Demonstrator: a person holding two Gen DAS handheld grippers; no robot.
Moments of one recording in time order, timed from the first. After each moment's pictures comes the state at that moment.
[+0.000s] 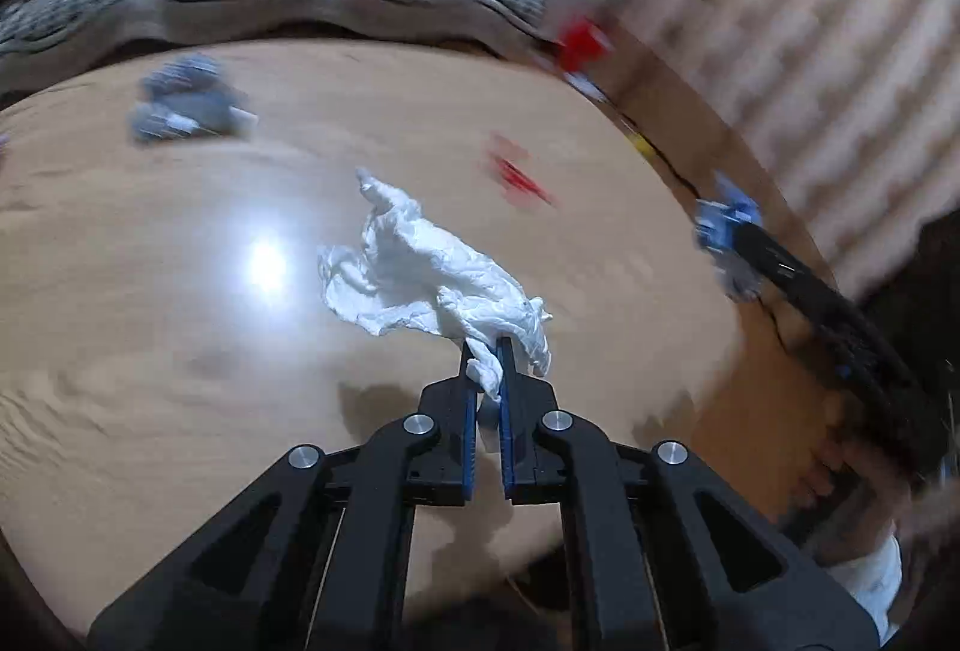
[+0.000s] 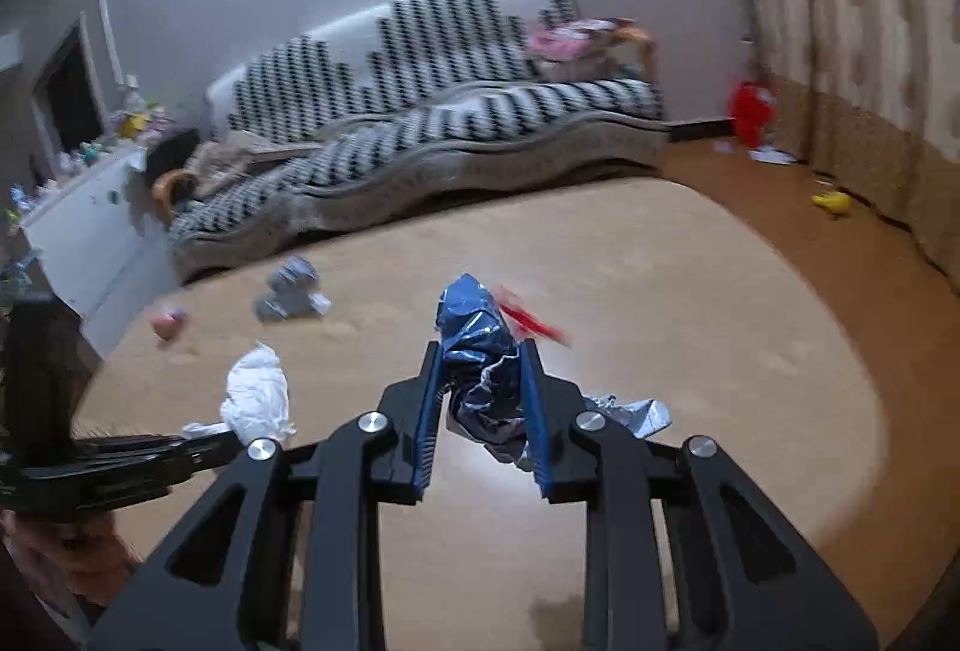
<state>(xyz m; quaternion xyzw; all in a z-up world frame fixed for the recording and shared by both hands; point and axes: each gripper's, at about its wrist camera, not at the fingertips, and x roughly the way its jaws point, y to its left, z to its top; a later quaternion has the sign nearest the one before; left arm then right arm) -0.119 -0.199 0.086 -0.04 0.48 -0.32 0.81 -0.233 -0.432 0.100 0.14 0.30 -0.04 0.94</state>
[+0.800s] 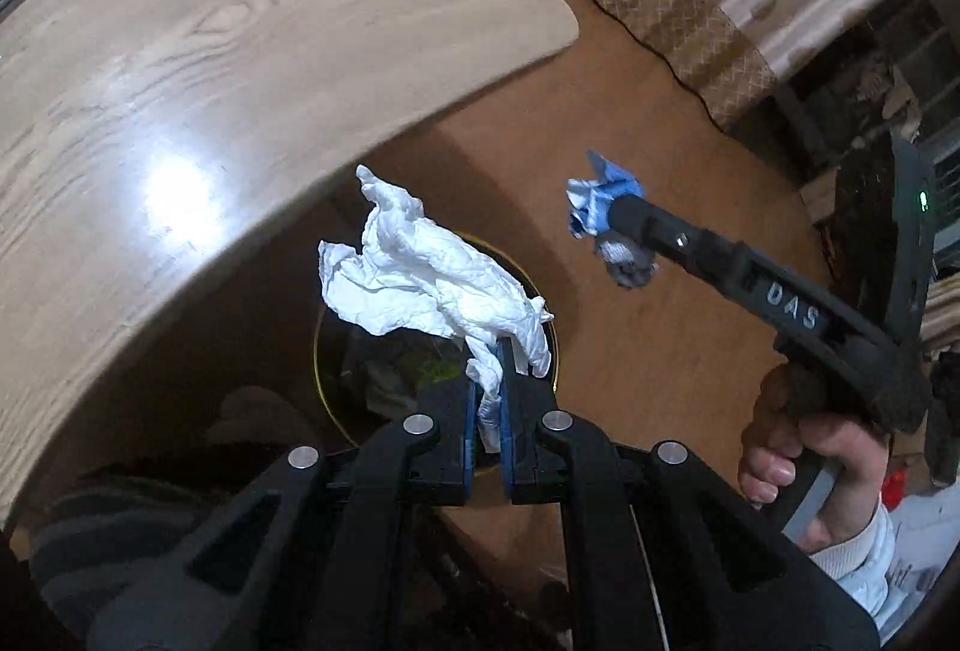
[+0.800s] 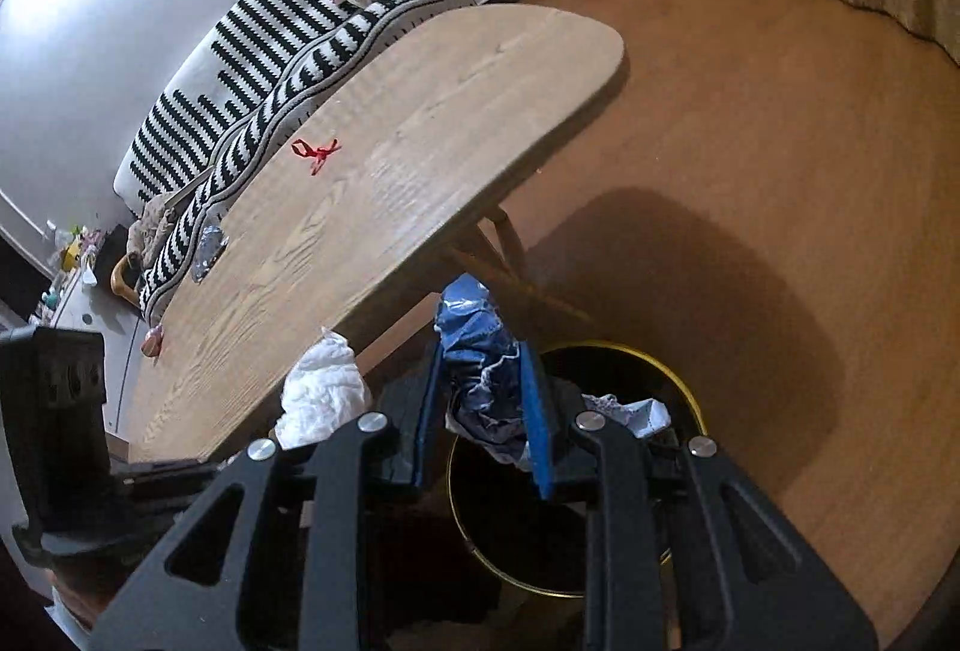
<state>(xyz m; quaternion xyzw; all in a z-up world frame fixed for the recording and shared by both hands) -0.269 -0.338 0.015 0.10 0.57 -0.43 0.69 -0.405 -0.514 -0.011 0.36 0.37 -0.10 0.85</state>
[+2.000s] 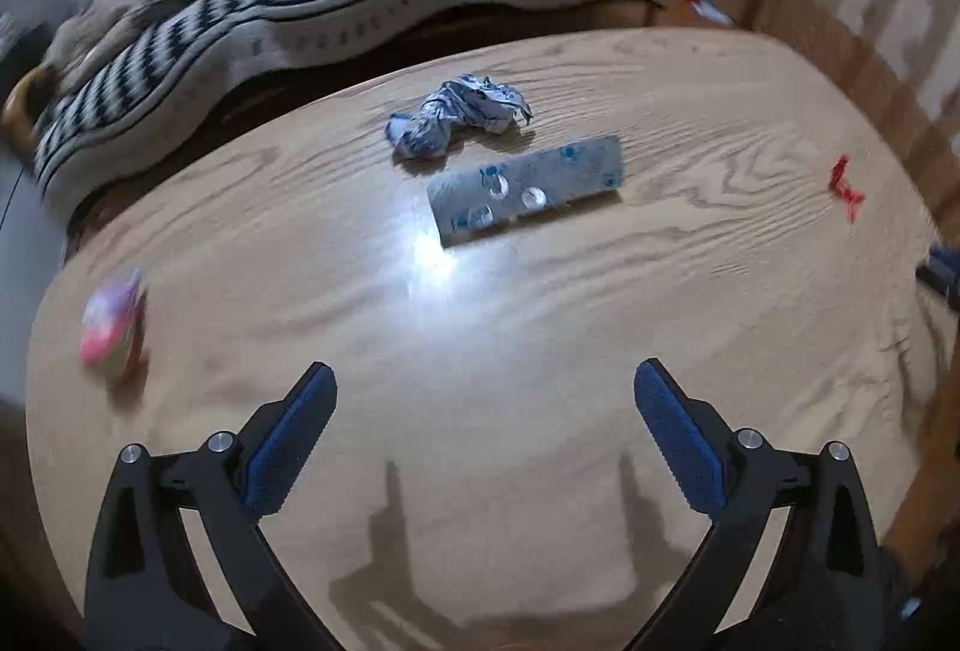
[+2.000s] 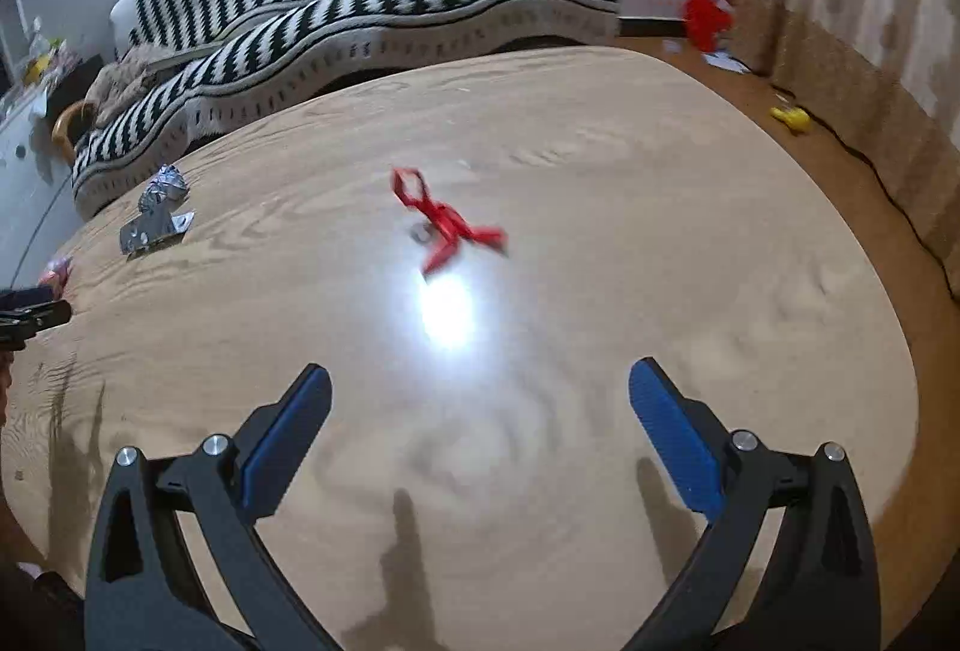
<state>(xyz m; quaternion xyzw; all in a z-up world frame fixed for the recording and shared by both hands) 0.105 -0.064 0.039 0.15 0.50 -0.19 0.83 -0.058 -0.413 0.029 0.10 0.43 -0.09 0.89</state>
